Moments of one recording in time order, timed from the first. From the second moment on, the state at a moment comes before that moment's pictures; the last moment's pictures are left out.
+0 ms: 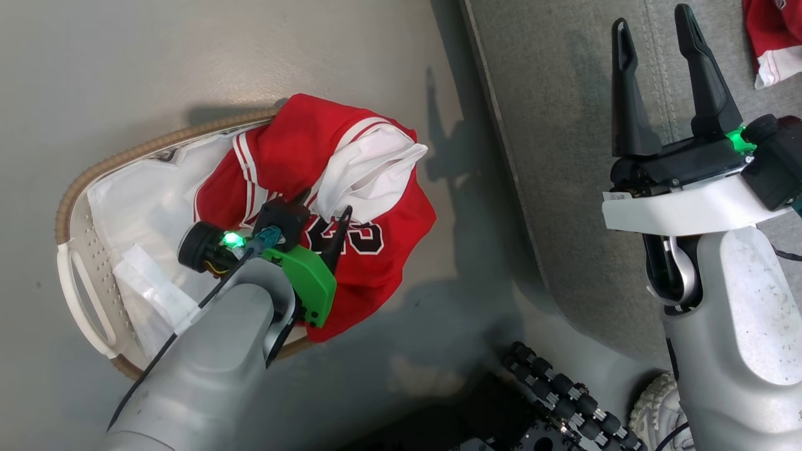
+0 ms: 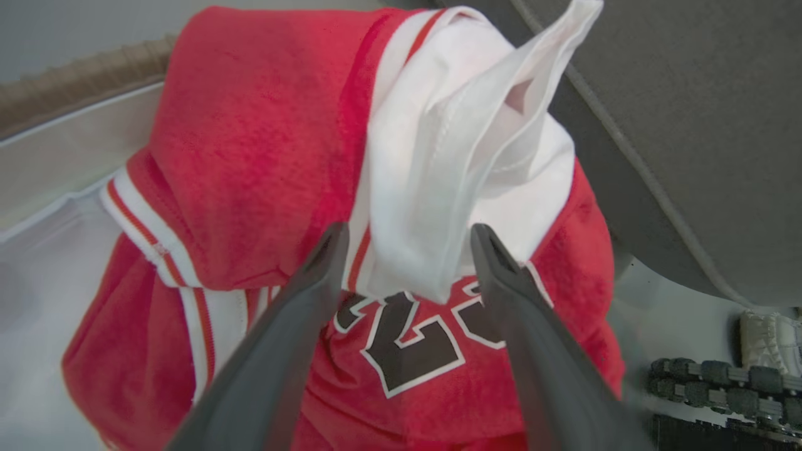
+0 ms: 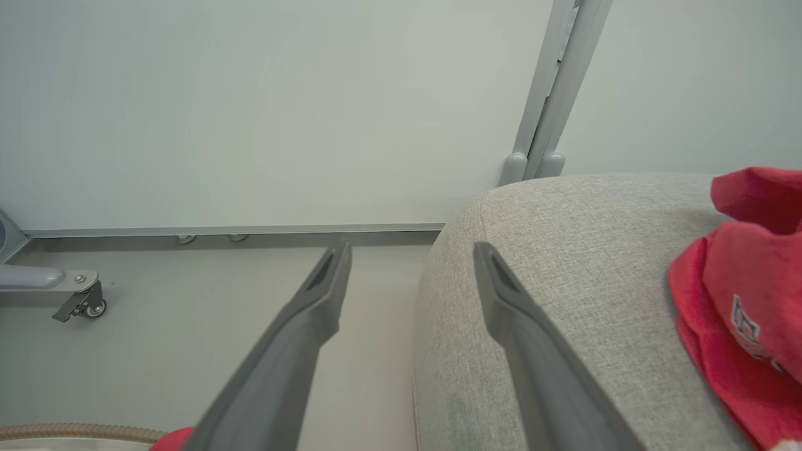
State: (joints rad) left arm -0.77 0.14 -0.83 0.93 -0.52 -0.13 -0.26; right arm -0.52 -0.05 0.06 -0.02 0.22 0.13 -0.26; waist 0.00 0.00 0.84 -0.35
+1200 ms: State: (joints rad) left arm -0.90 0.10 -1.12 1.01 -0.70 -0.13 -0.26; right arm -0.51 -0.05 0.07 -0.05 0.20 0.13 -0.26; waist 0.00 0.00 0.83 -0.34
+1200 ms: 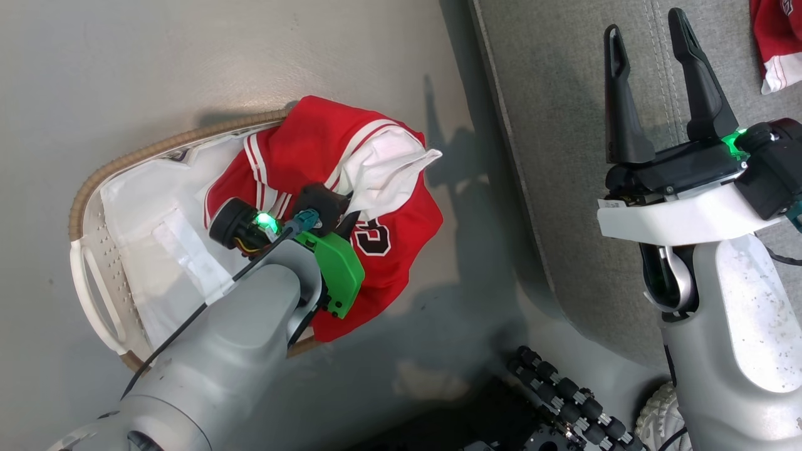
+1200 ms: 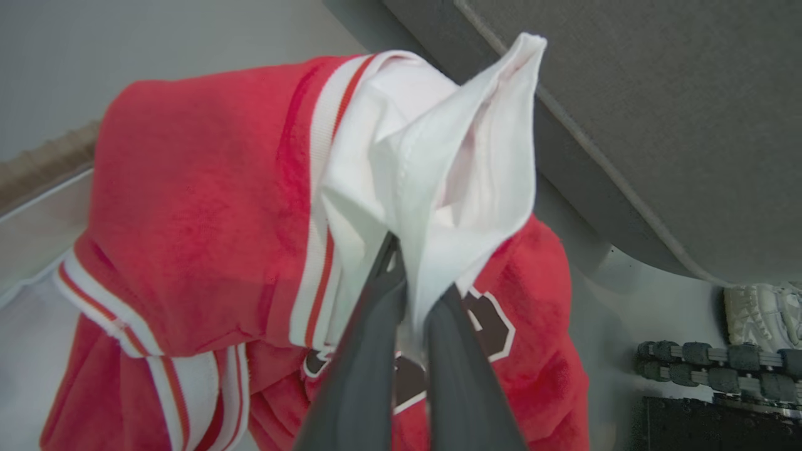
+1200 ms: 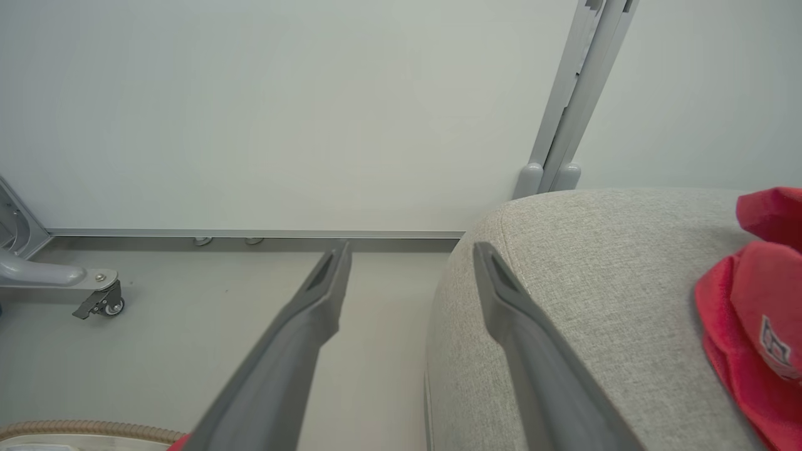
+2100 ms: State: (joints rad) left arm -0.61 0.11 -0.75 0.78 -0.60 -0.13 -0.26; right arm -0.50 -0.05 0.11 0.10 0.21 0.13 -0.26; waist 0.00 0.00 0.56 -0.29
